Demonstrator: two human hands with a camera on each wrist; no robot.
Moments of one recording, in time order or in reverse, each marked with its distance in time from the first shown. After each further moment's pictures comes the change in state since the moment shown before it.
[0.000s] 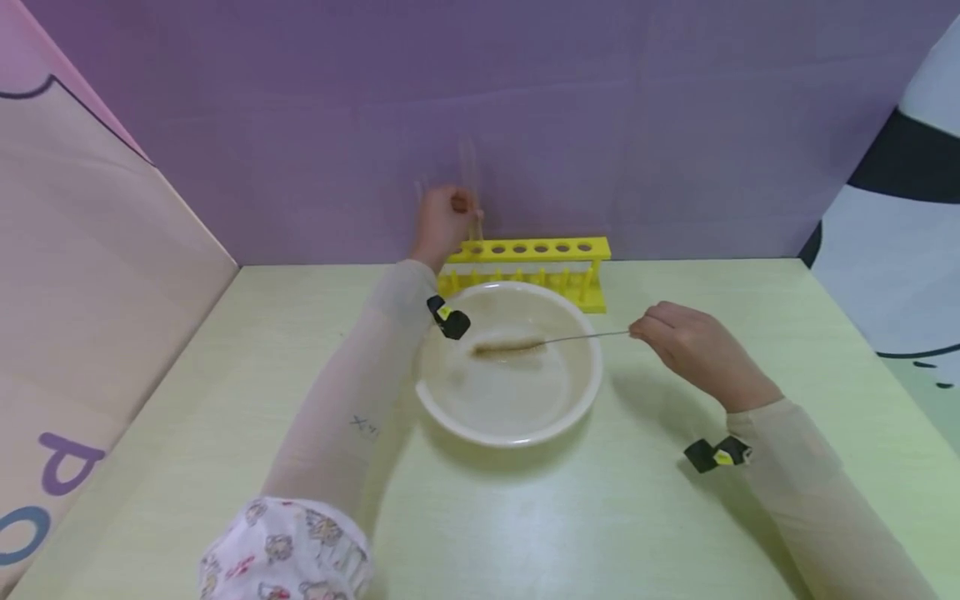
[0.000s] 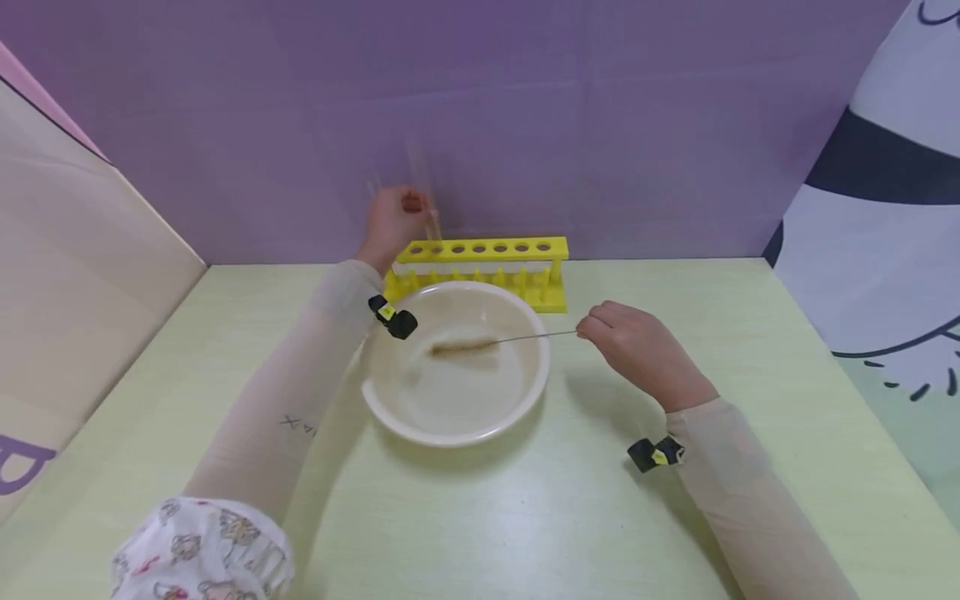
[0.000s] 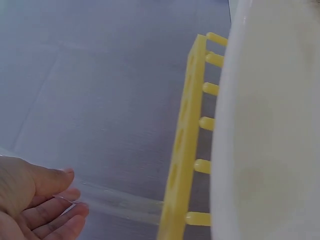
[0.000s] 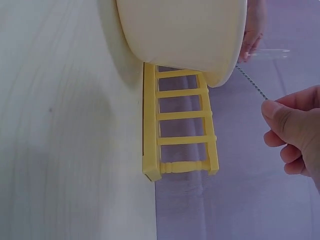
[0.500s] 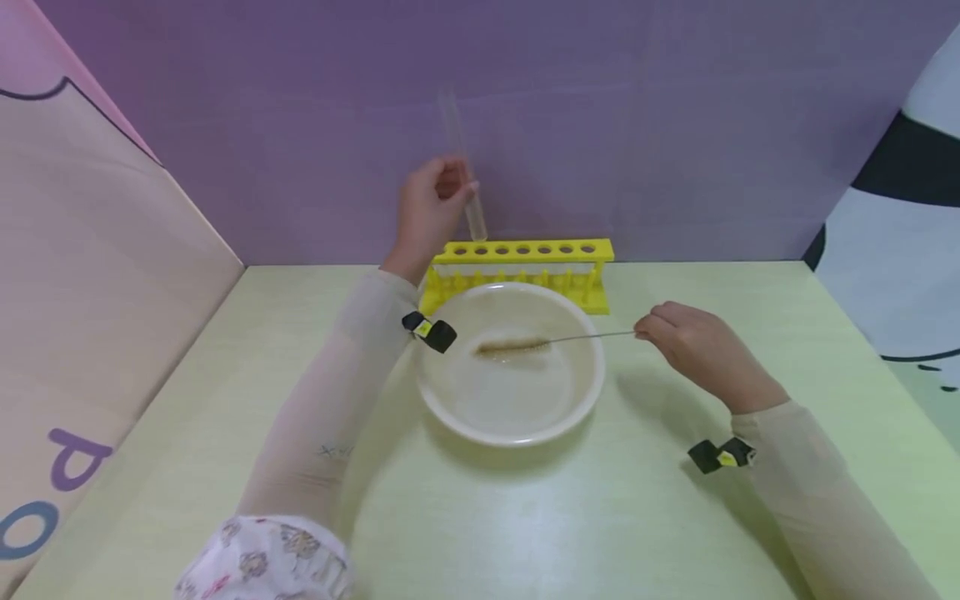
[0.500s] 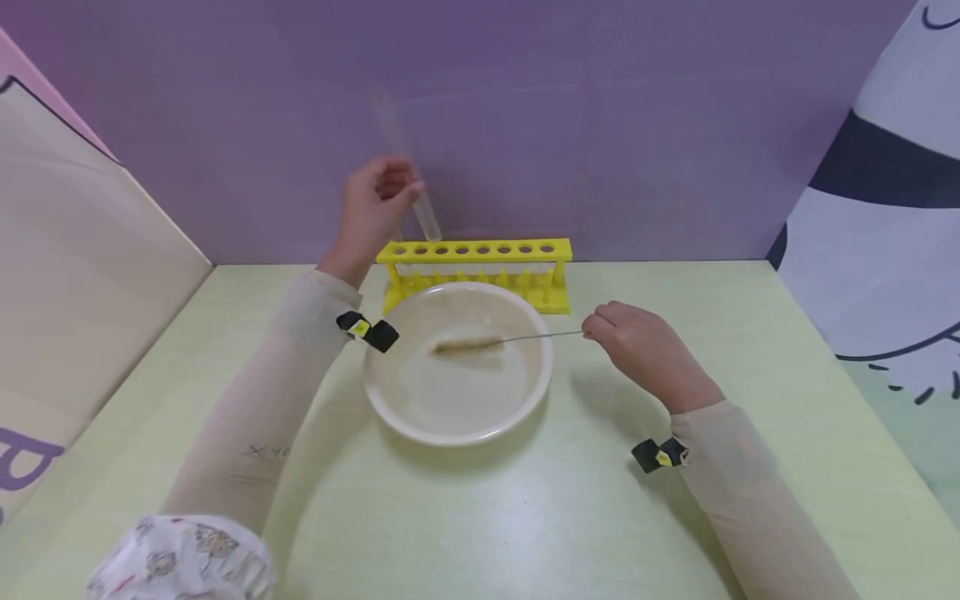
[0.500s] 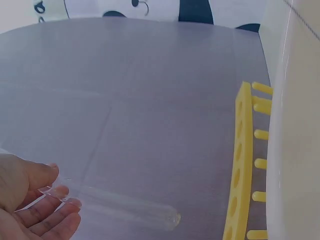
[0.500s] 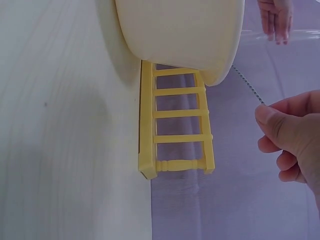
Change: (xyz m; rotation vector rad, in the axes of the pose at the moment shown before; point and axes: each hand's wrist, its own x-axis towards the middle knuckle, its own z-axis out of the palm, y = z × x) left_hand -0.025 0.032 -0.030 -0.100 0.109 0.202; right_hand 0.000 0.005 -0.002 -0.031 -0.057 0.040
